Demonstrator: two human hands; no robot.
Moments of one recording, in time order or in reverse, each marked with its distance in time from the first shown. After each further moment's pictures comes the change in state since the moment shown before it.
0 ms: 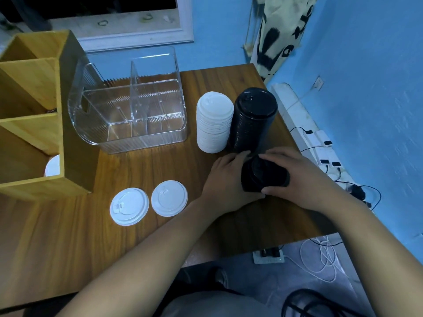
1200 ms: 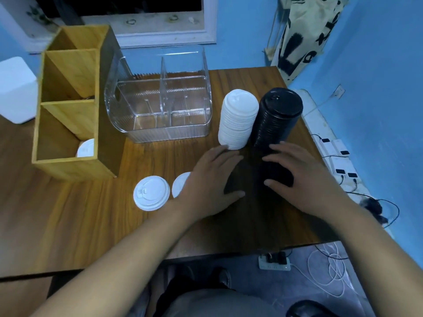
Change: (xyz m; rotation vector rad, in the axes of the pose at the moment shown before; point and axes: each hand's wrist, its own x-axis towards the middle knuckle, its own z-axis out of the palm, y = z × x) left_hand -0.053 -0.020 -0.074 0.287 0.046 0.095; right_hand 0.003 -0.046 0.008 -0.171 0.057 -0.076
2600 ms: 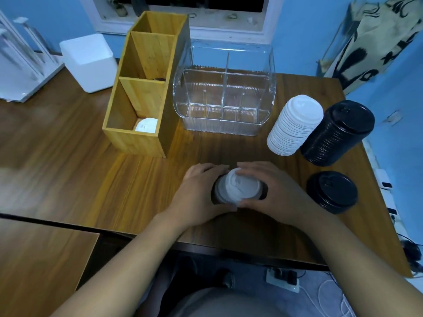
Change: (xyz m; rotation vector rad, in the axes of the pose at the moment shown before) left_hand -0.102 -0.052 -0.026 -0.120 0.092 -0.405; right_hand 0.051 -0.095 0.065 0.349 -0.203 -0.284
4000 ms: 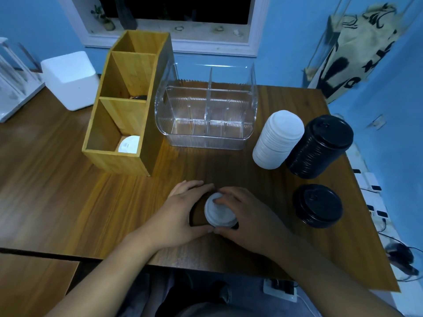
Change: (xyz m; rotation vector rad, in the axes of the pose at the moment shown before) left_hand 0.002 -0.014 -0.012 -0.090 -0.157 0.115; right_hand -0.001 -0.003 0.030 -0.115 -0.015 -0.043
